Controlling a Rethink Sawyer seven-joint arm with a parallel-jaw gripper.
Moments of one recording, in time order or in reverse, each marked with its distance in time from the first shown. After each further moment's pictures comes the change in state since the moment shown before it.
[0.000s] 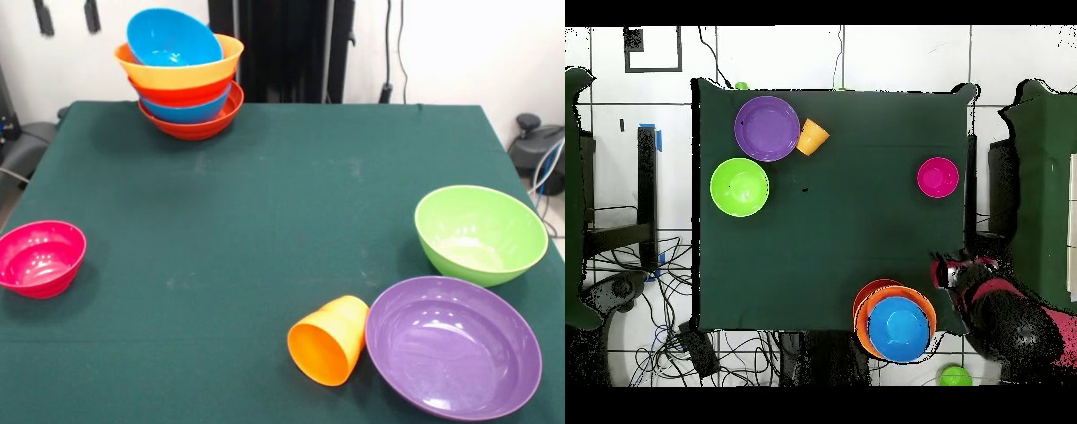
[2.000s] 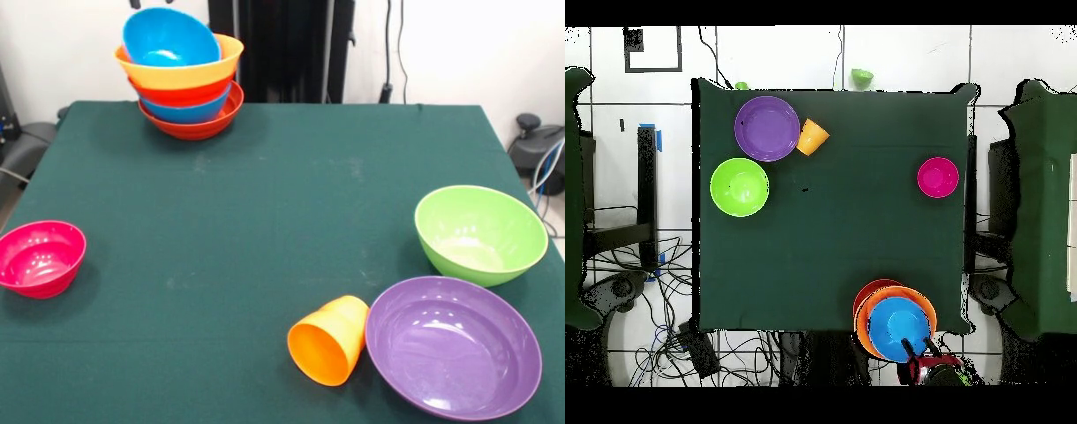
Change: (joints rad) arm -0.379 -0.016 0.034 0.464 -0.084 -0.262 0.000
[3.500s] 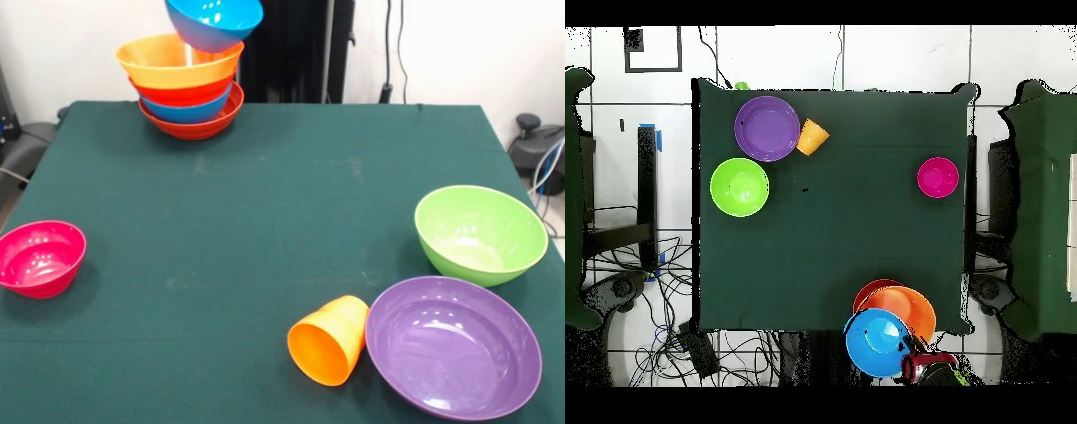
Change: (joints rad) arm -0.025 -0.020 0.111 0.054 0.112 -0.016 0.000
